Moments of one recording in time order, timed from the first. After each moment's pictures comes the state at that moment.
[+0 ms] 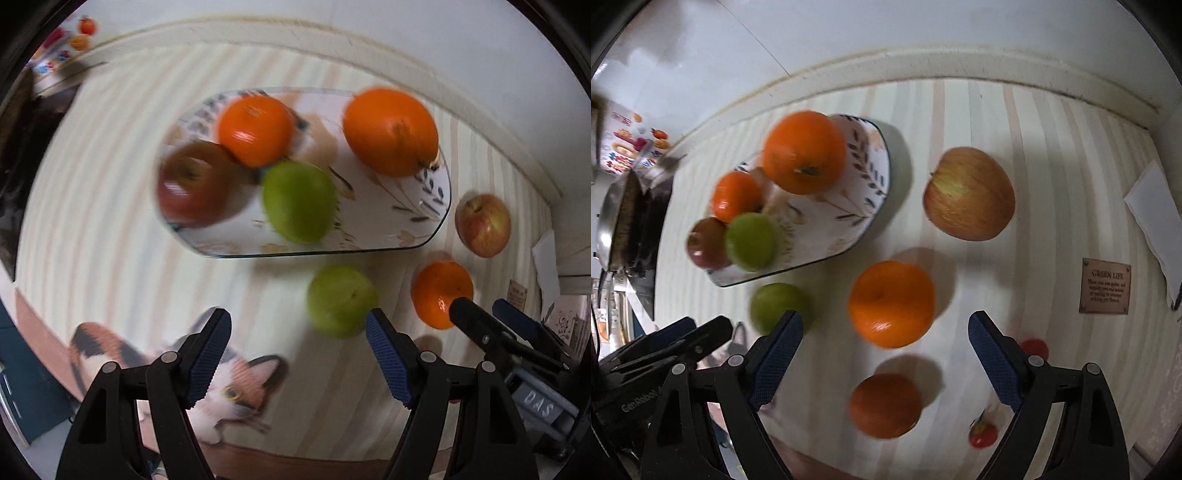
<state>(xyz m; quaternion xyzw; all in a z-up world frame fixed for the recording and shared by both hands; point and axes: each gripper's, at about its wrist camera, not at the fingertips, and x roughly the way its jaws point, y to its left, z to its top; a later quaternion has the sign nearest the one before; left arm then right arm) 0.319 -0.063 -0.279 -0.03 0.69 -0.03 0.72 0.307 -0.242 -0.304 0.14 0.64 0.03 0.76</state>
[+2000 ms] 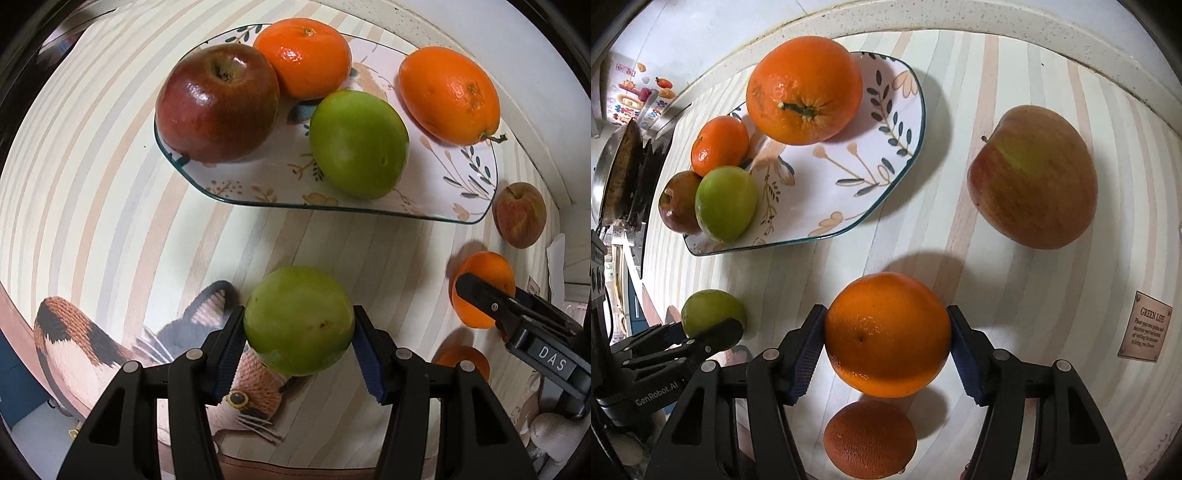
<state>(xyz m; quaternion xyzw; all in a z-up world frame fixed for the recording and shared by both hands) 0.302 -0.019 -0.328 -0.09 0.71 -0.02 0.70 0.320 -0.225 -0.352 0.10 0.68 0.08 0.72</state>
